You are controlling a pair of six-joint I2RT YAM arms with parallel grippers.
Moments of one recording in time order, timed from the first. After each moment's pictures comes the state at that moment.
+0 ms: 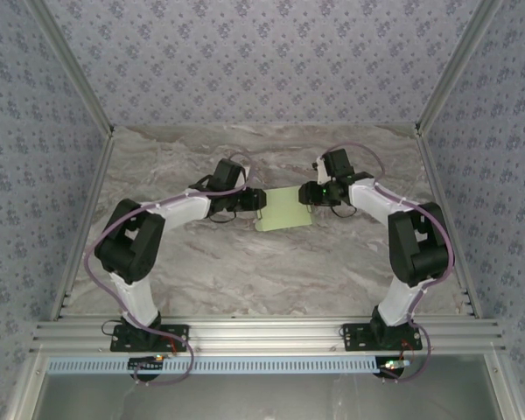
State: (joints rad) left arm -0.56 1.83 1.15 -0.14 0.27 -0.52; right arm 0.31 1.74 1.15 -0.41 -0.25 0.28
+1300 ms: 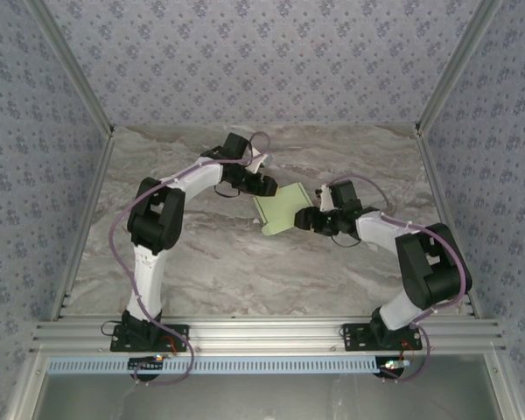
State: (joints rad) left arm -0.48 2.18 1.70 -0.56 0.64 -0.13; right arm 0.33 1.56 0.75 -0.10 -0.47 0.49
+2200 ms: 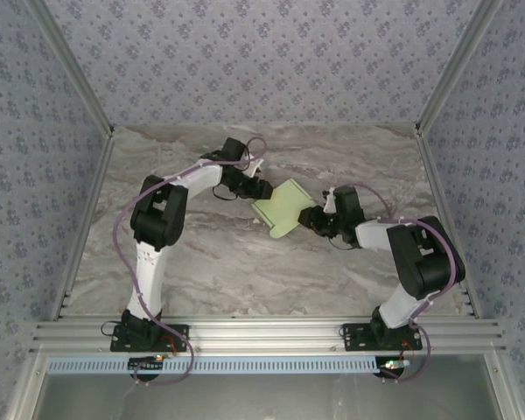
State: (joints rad) left arm -0.46 2.24 1.69 -0.56 0.65 -0.16; right arm 0.30 1.64 0.62 0.28 -0.51 0.76
